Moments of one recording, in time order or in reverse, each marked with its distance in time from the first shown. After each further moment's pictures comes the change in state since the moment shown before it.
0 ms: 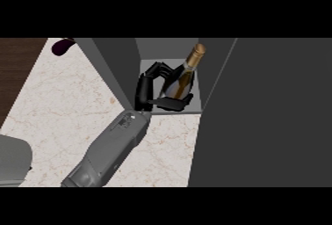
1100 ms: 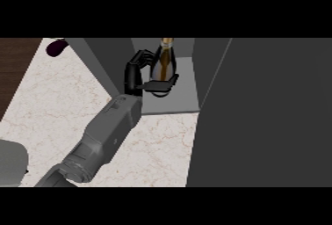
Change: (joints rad) left arm -0.218 0.001 0.208 0.423 0.183 -0.142 -0.229; right arm 0.019 0.024 0.034 0.004 -0.017 0.003 -0.026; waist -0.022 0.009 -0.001
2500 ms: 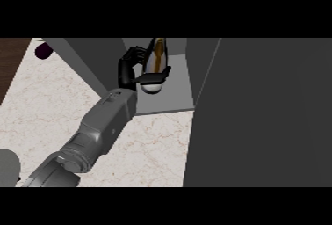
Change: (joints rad) left arm -0.114 0.021 0.070 0.203 -0.014 0.084 0.047; right arm -0.004 0.021 0.028 0.006 -0.007 0.019 -0.034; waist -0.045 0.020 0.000
